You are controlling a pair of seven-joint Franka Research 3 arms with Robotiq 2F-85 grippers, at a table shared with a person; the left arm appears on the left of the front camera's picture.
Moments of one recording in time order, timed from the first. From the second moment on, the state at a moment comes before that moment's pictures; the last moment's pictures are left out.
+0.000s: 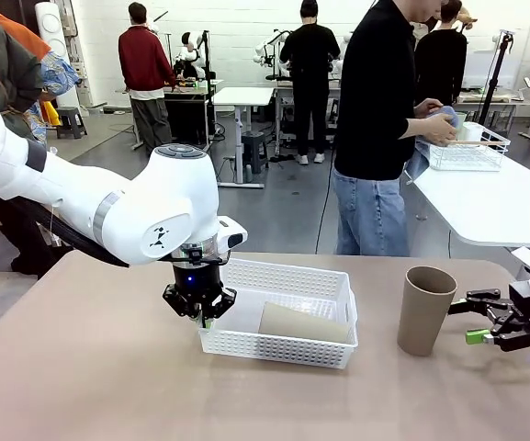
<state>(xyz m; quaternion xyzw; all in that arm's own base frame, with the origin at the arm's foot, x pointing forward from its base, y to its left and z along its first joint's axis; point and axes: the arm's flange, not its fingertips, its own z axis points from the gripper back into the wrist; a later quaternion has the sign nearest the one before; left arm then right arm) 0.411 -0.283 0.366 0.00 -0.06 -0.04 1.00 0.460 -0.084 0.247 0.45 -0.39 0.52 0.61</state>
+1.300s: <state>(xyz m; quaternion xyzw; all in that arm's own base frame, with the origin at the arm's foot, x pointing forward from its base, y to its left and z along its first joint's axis) 0.411 -0.283 0.366 0.00 -0.06 -0.04 1.00 0.488 -0.022 0.233 0.48 -0.37 0.53 0.59</state>
